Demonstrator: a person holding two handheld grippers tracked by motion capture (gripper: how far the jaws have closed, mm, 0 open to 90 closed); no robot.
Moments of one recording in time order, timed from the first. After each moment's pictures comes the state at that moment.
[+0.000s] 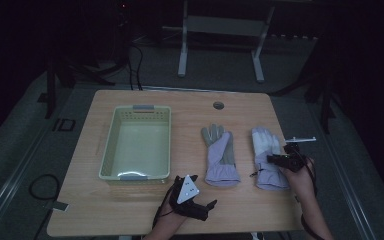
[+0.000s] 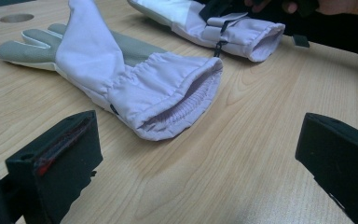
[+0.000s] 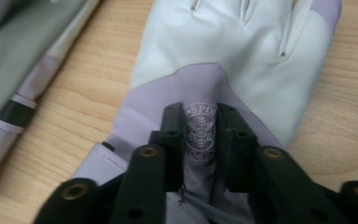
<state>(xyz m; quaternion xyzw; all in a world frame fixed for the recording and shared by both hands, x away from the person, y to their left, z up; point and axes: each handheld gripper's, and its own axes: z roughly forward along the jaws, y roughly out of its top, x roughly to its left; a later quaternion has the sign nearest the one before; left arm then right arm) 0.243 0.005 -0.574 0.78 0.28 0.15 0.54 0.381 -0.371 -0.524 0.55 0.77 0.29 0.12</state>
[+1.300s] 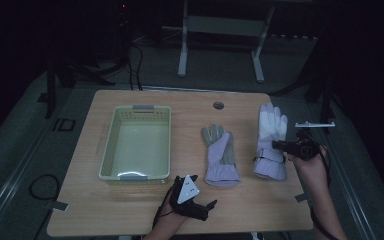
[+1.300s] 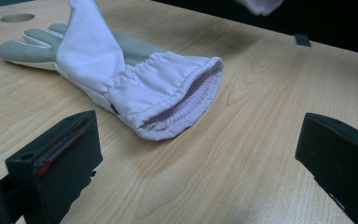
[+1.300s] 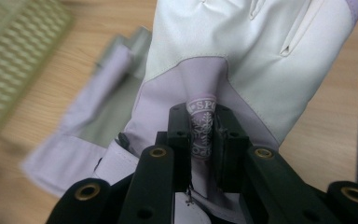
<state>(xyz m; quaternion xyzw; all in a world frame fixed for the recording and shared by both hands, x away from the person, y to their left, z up) 0.243 0.004 -0.574 0.78 0.28 0.16 0.54 0.367 -0.357 -0.432 0.53 0.76 0.36 0.12</state>
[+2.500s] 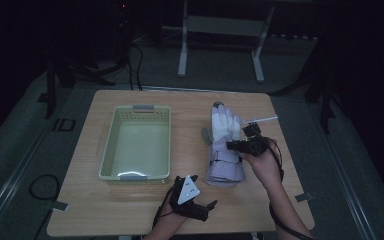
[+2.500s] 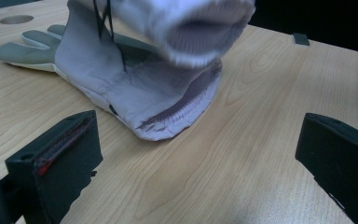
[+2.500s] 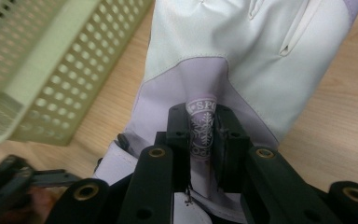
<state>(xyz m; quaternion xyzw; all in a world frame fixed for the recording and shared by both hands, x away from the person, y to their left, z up) 0.242 0.004 -0.574 0.78 0.28 0.16 0.54 0.374 -0.218 -0.442 0.50 0.80 0.33 0.06</state>
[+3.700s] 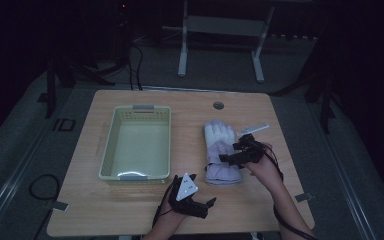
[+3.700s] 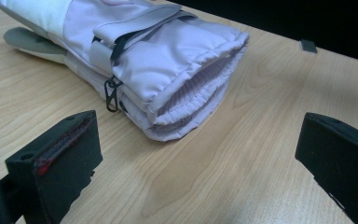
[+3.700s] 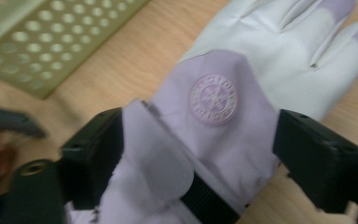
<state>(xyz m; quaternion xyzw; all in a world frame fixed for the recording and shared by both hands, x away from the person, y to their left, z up) 0.248 0.008 -0.574 0.77 0.30 0.14 0.54 0.381 -0.228 -0.485 0.38 0.86 0.35 0.06</state>
